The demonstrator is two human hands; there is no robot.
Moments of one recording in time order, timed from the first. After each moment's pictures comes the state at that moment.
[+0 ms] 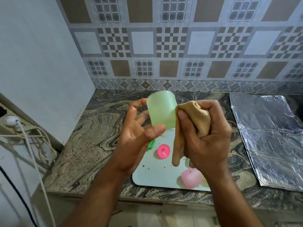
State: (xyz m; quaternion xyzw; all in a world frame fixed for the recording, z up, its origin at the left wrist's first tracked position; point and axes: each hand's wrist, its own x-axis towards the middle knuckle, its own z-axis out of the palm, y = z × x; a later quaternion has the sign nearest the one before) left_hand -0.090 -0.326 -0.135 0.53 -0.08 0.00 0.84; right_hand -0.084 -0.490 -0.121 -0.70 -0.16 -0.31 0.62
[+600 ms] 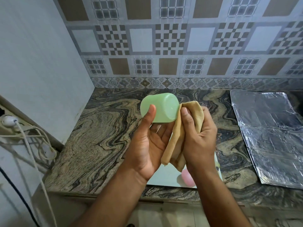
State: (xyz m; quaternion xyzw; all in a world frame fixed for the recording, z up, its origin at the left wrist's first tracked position) left_hand -0.088 -0.359 -0.136 0.30 0.06 -0.12 0.94; right_hand -0.073 -0.476 -0.148 -0.61 -0.03 -0.21 0.77
